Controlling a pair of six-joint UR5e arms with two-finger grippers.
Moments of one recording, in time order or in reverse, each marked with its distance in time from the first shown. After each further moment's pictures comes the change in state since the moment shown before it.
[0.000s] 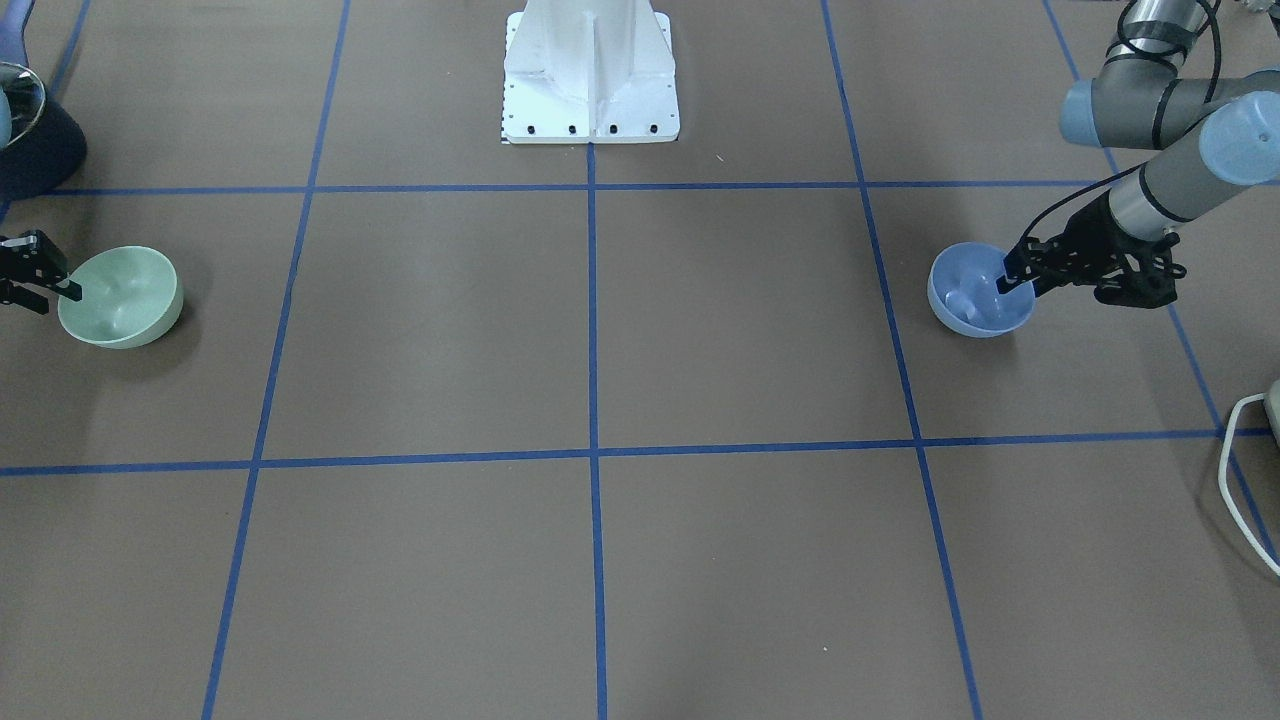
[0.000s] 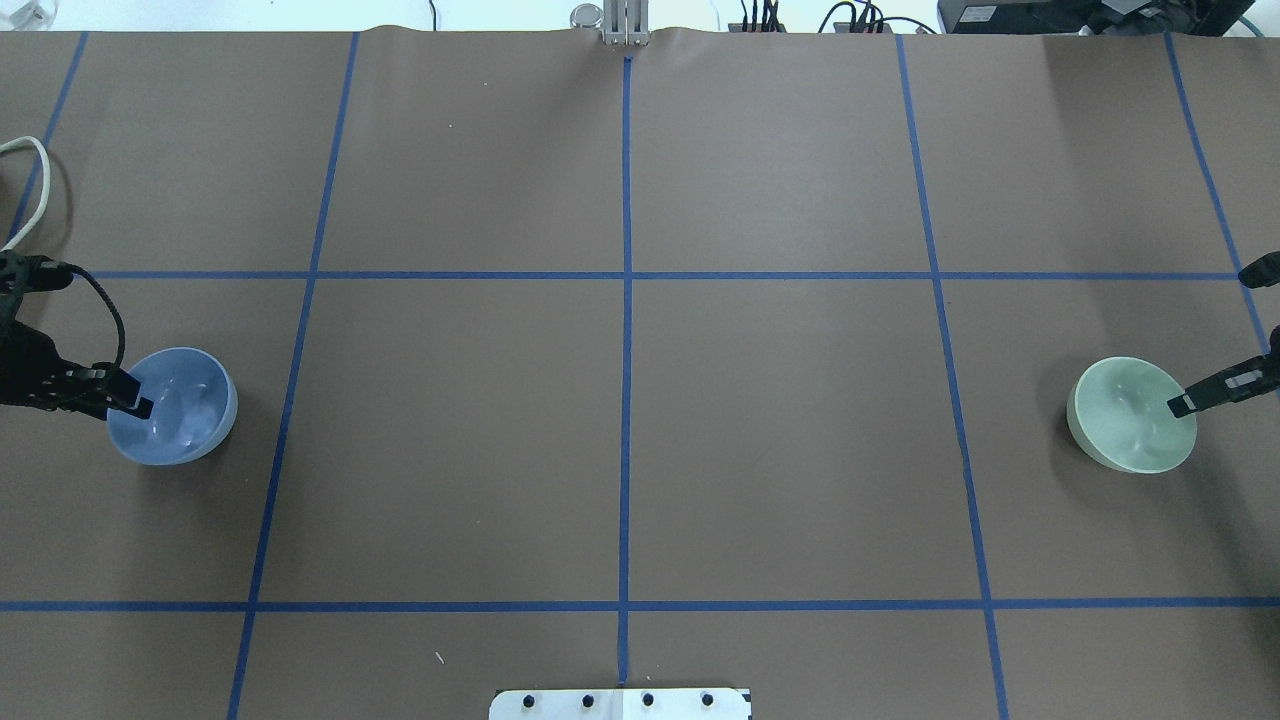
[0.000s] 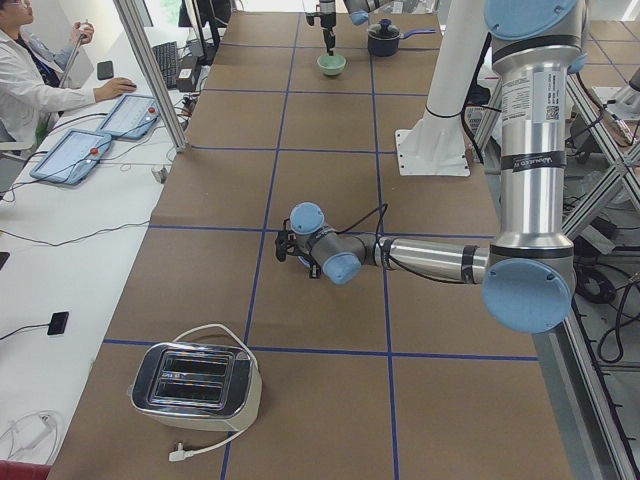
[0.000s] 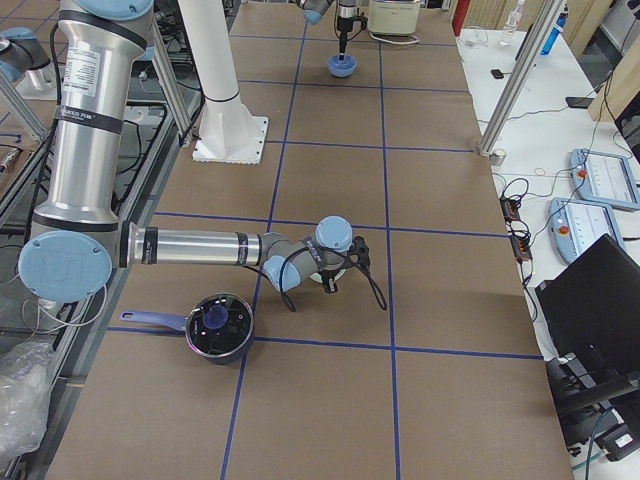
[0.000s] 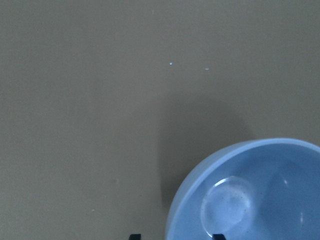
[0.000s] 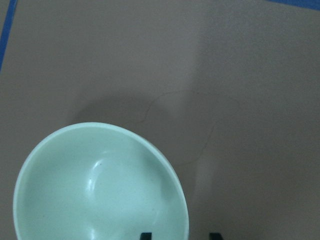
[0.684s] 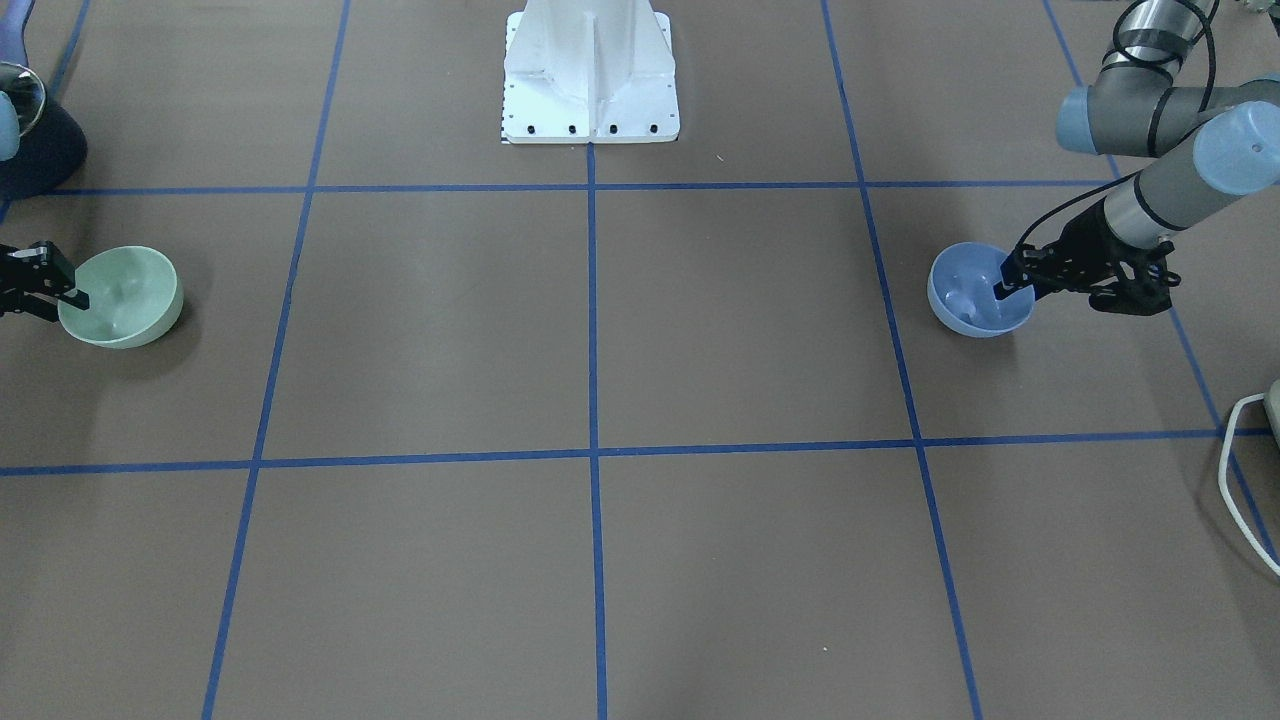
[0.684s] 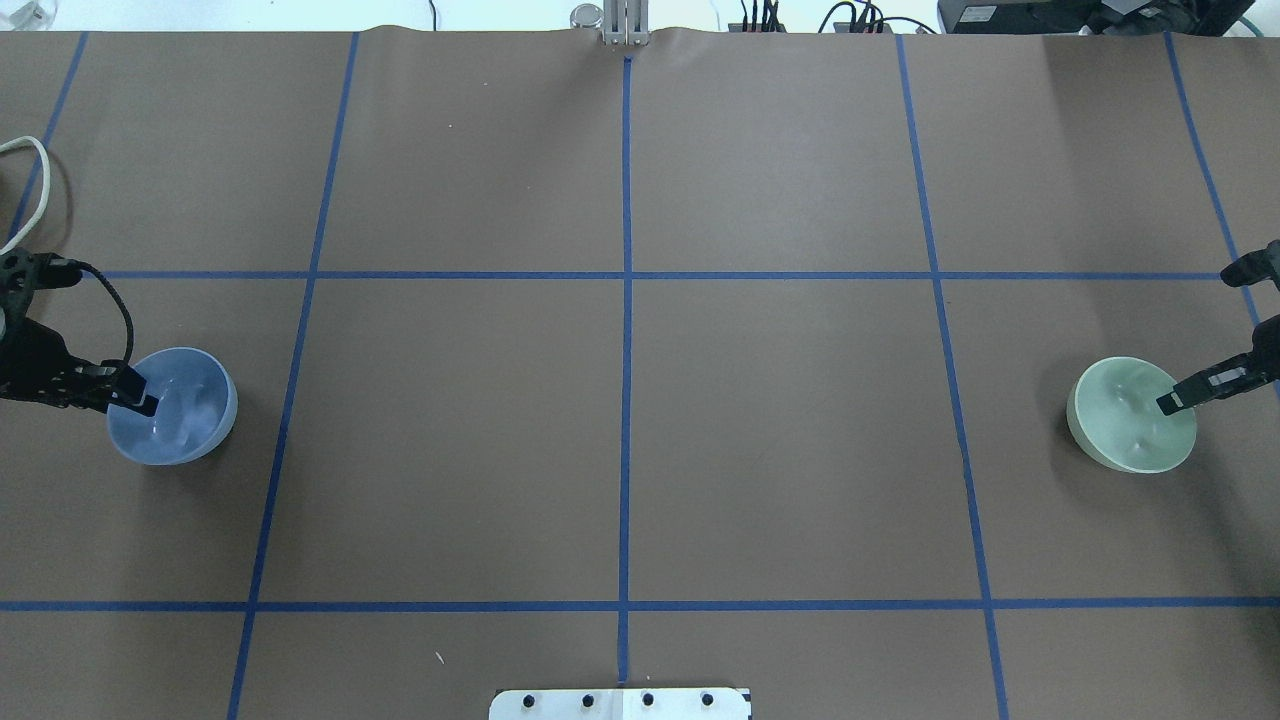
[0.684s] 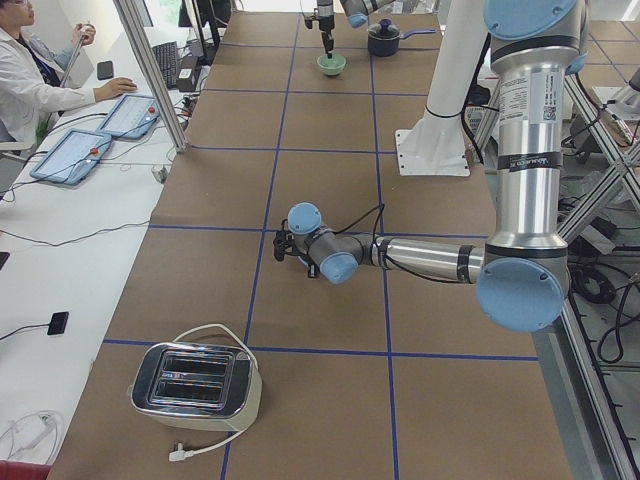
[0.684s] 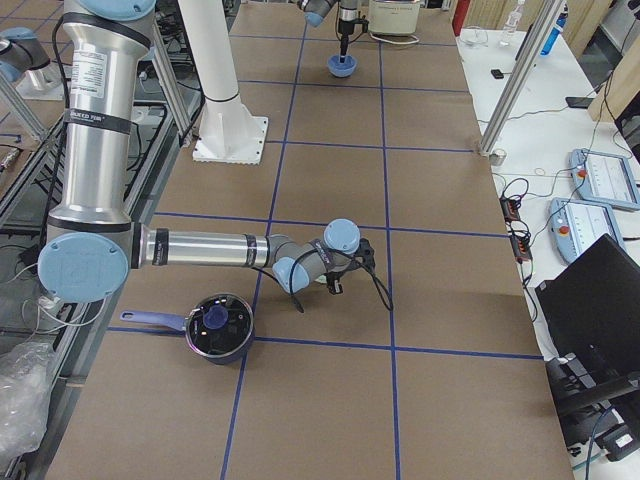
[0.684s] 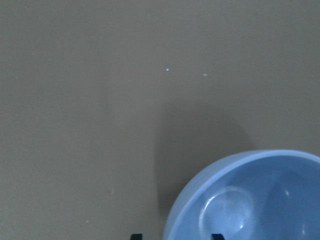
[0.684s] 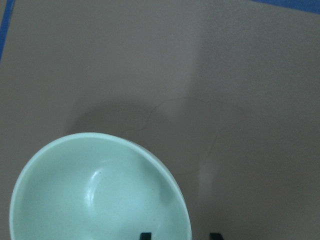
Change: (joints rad) left arm 0.003 -0.014 0.012 -0.001 0.000 -0.008; right arm -0.013 0.025 -0.032 0.001 0.000 0.000
